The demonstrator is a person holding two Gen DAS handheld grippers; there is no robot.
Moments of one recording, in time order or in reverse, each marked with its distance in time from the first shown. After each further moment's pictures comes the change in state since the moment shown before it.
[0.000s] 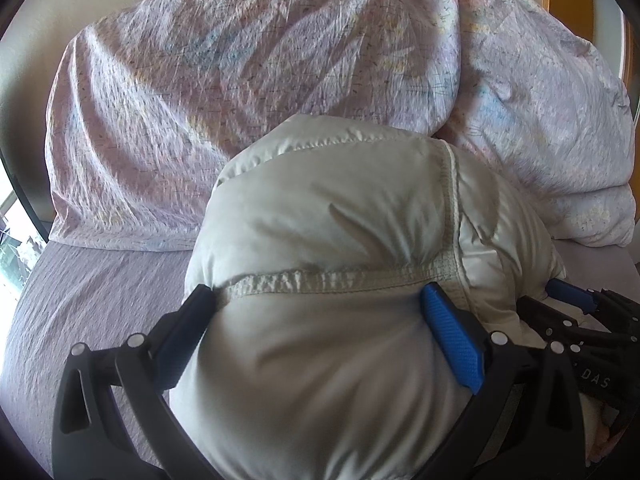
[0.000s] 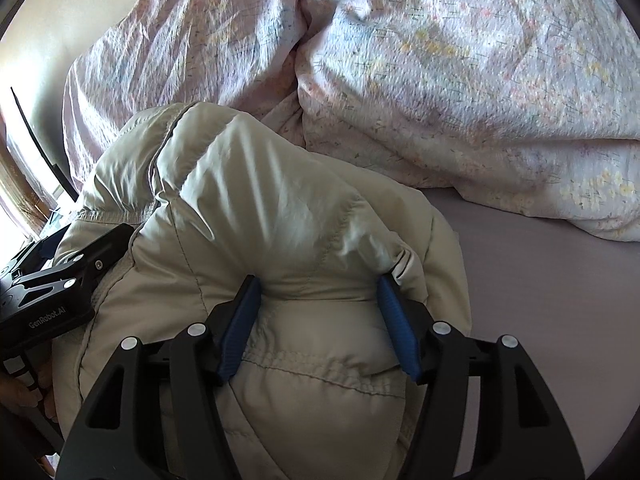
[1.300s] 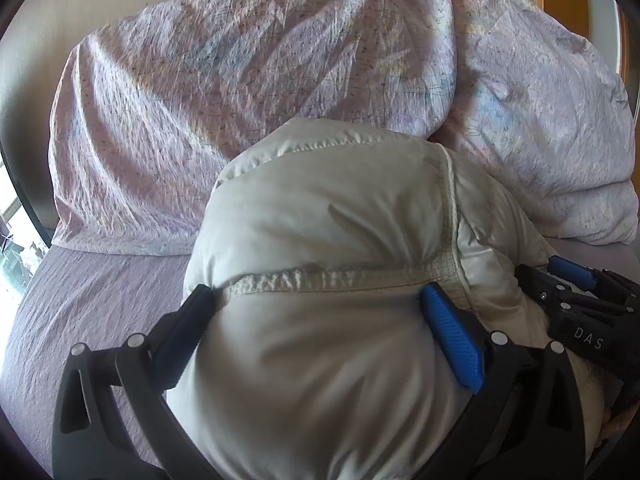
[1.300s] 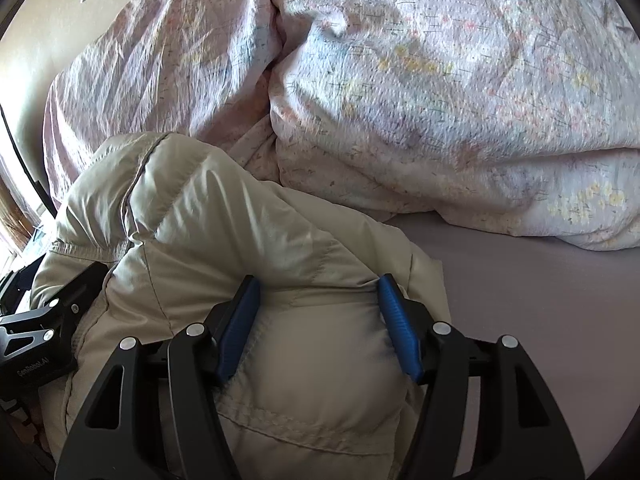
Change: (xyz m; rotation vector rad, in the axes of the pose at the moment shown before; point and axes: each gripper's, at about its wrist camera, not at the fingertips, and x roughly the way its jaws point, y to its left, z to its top) left arm -0.002 -0.003 -0.006 0.015 -0.041 0.013; right arm 0.022 0.001 0.002 0.012 -0.063 -0.074
